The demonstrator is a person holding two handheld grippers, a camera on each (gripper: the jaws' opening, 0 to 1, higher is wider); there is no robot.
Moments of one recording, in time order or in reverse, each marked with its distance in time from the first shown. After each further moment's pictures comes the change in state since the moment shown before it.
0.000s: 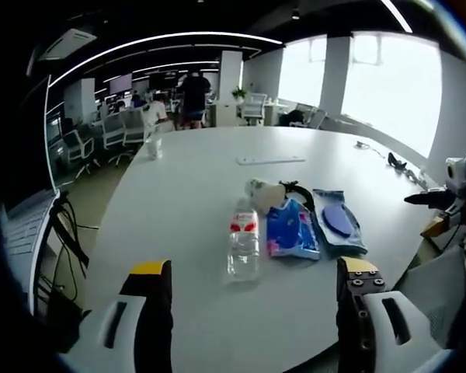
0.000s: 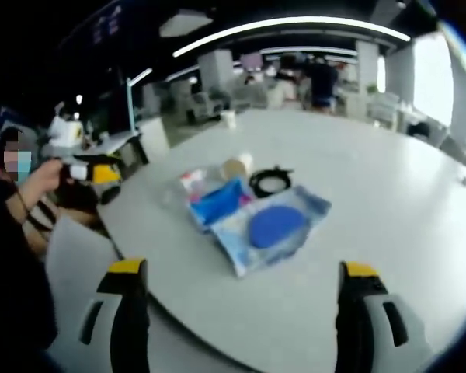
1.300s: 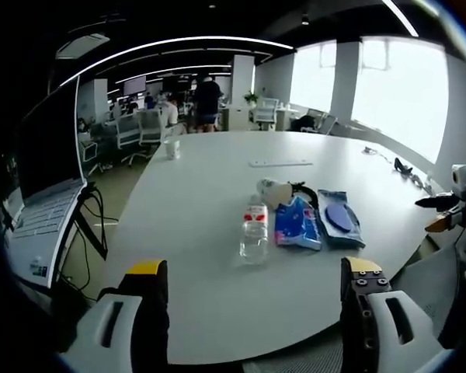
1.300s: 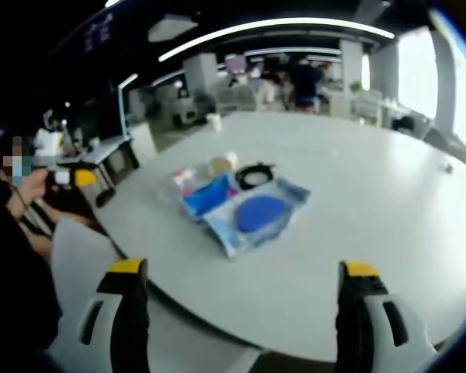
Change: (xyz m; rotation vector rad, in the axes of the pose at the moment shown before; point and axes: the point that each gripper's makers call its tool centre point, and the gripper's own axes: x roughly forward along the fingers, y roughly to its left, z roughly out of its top) left arm -0.053 0.011 -0.015 -0.025 -0.029 0.066; right arm -0.041 -0.009 -0.019 0.047 -0.011 -0.073
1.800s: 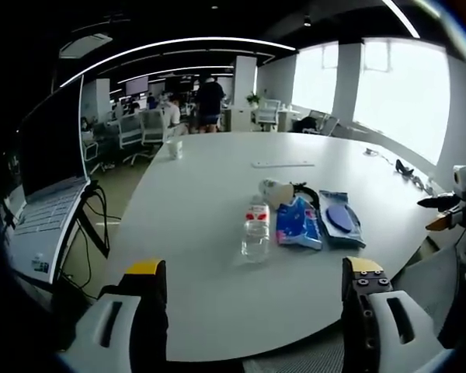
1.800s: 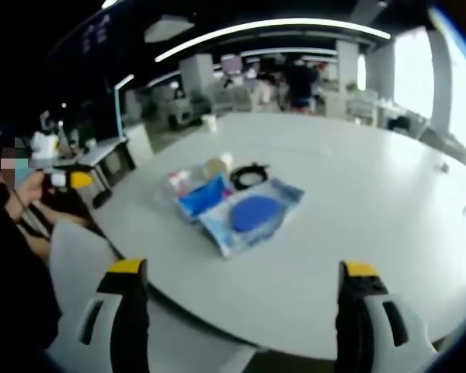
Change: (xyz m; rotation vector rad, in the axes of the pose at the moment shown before) left arm -0.004 0.003 -0.002 -0.009 -0.005 0.009; right arm -0.005 -0.006 0.000 0.007 -0.003 -0.025
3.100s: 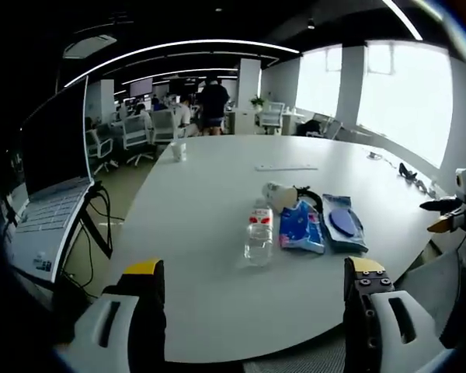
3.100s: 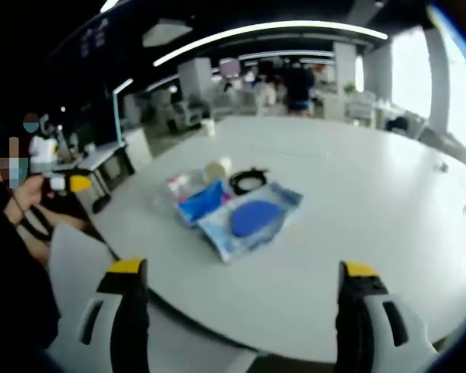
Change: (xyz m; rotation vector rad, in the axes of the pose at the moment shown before) left arm -0.001 0.004 0.003 -0.012 -0.017 0.026; right arm 0.002 -0.001 0.006 0.008 -0.028 -0.009
